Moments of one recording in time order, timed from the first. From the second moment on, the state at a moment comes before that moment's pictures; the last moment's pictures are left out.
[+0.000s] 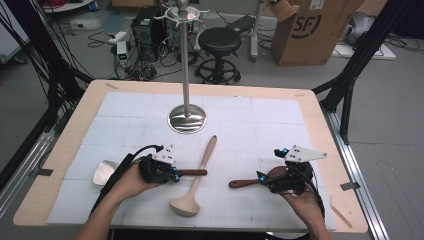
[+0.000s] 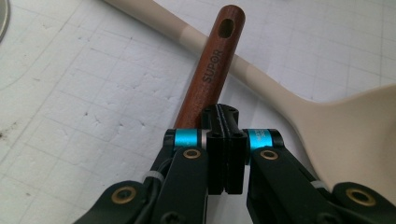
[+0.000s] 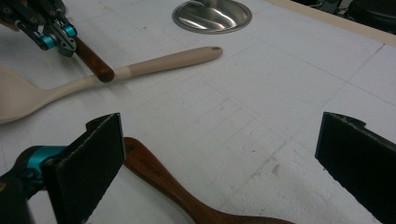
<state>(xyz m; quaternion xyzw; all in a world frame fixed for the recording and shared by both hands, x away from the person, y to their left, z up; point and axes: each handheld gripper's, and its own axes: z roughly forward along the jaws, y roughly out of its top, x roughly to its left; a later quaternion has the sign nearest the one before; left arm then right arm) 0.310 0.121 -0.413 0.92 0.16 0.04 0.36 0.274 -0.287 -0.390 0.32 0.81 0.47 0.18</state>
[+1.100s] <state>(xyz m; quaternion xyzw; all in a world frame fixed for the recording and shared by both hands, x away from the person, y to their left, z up) 0.326 0.143 -0.397 0.89 0.19 0.05 0.41 0.274 -0.285 -0.393 0.31 0.81 0.46 0.17</state>
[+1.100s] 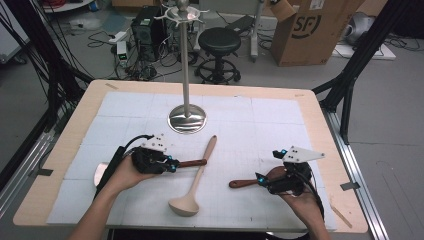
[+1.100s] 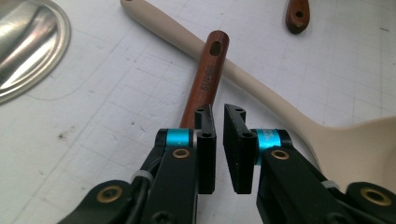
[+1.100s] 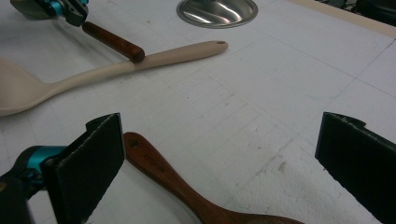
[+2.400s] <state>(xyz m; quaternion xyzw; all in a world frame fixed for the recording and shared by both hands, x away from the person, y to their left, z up) 0.348 0.140 -0.423 0.93 0.17 0.03 0.33 0.273 -0.282 -0.394 0.31 0.82 0.46 0.17</state>
